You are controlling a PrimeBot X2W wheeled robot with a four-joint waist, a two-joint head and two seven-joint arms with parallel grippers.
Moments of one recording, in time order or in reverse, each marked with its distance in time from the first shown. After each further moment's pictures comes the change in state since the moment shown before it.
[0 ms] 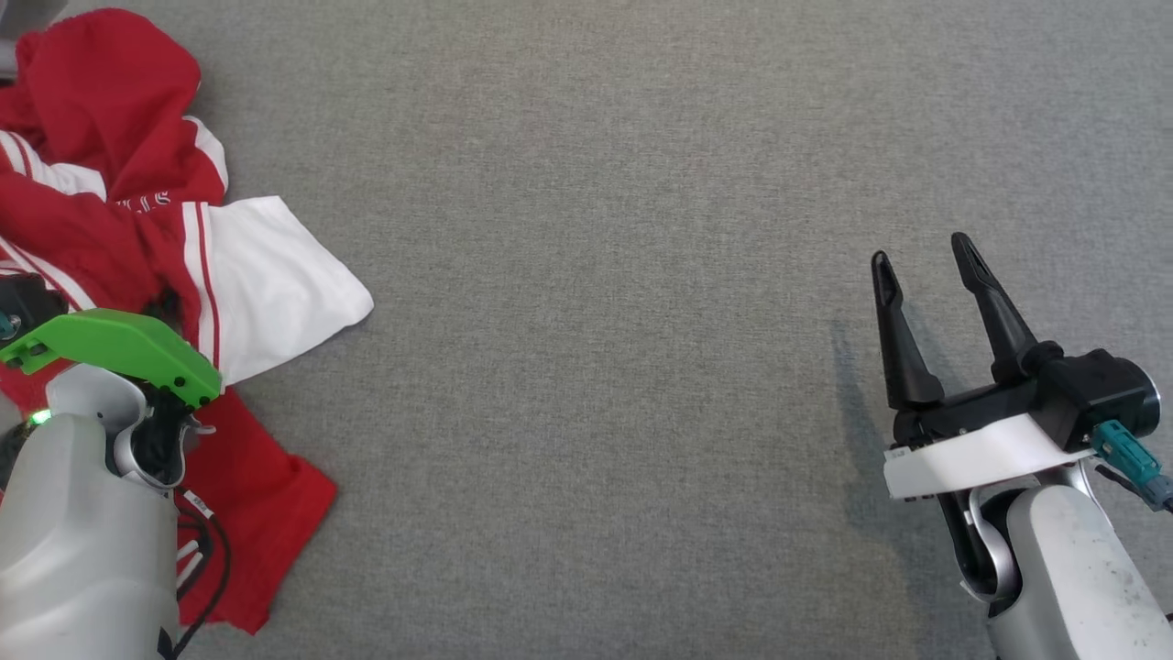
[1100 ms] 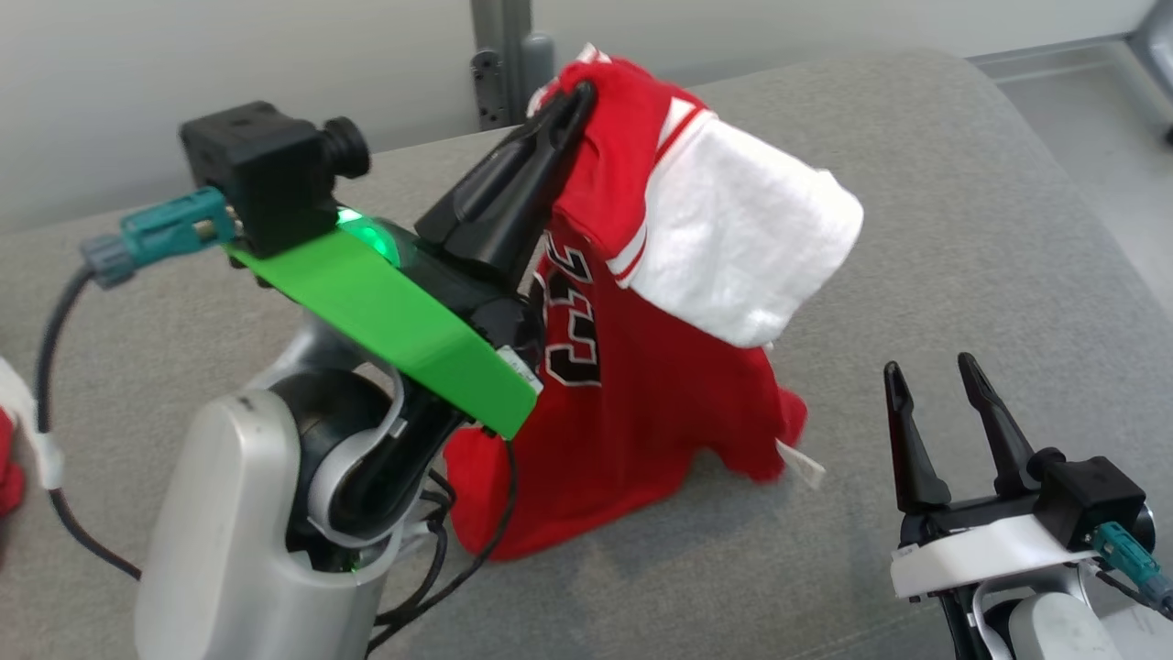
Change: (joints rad) left arm 0.157 -0.148 -0.424 -1.250 -0.188 0.034 0.327; right arm 0.200 0.066 -0.051 -0.026 0.019 0.000 0.000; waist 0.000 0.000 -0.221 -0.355
